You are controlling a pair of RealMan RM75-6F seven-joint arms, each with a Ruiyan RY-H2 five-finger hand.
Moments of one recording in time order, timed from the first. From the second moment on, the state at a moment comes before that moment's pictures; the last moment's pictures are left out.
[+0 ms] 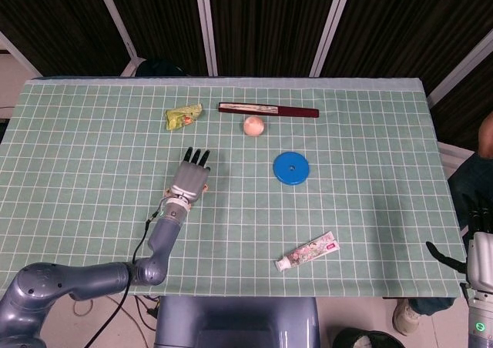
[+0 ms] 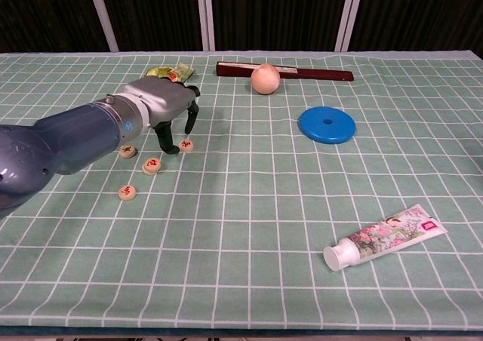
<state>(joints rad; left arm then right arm) -1.03 -1.84 -0.21 -1.17 0.63 0.95 0.94 0.01 -1.19 0.18 -1.66 -1.36 1.59 -0.08</state>
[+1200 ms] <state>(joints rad) -1.05 -1.91 -0.19 -1.10 0.62 0.96 1.00 0.01 -1.19 0.18 -1.66 -1.35 1.59 -0.07</state>
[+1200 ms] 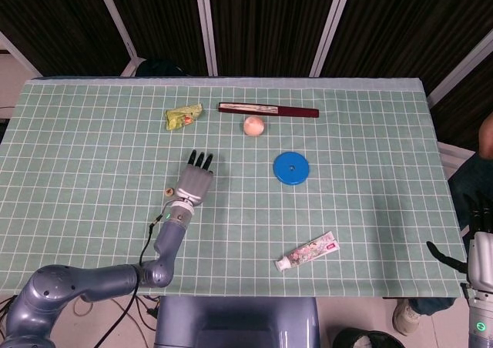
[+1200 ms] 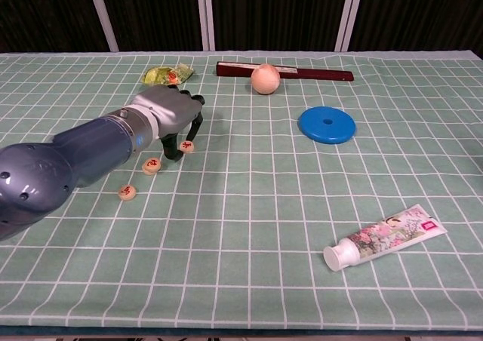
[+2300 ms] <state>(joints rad) -0.93 -1.59 -0.10 -1.50 0.75 1.03 0.89 0.01 -1.19 0.18 -1.66 -1.36 1.60 -0.08</state>
